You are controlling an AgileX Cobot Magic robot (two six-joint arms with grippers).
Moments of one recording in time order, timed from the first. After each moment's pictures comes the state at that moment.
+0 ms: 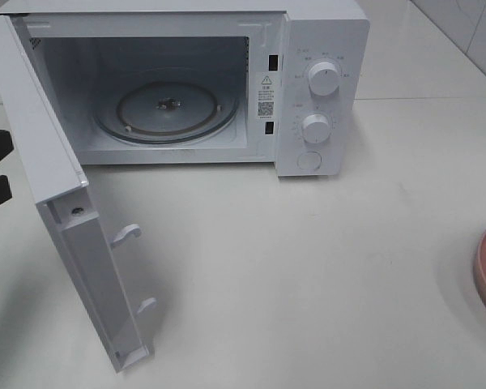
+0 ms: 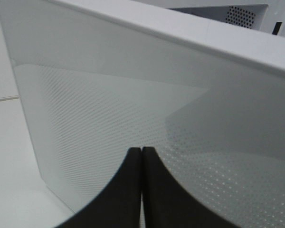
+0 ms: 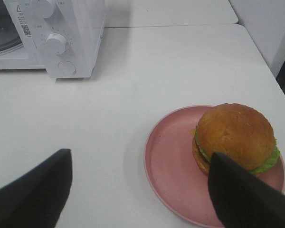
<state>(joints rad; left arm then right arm) -0.13 1.34 -0.26 0.42 -0.79 -0.31 0.05 0.00 -0.49 -0.06 0.97 0.10</state>
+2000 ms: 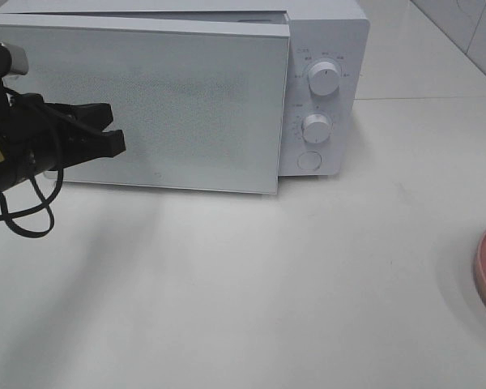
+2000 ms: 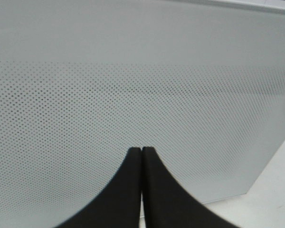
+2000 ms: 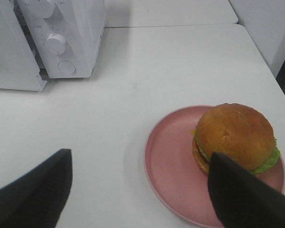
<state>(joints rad) -0.43 1.67 -0.54 0.08 -0.82 -0.22 0.05 0.00 -0.49 -0.06 0.97 0.10</state>
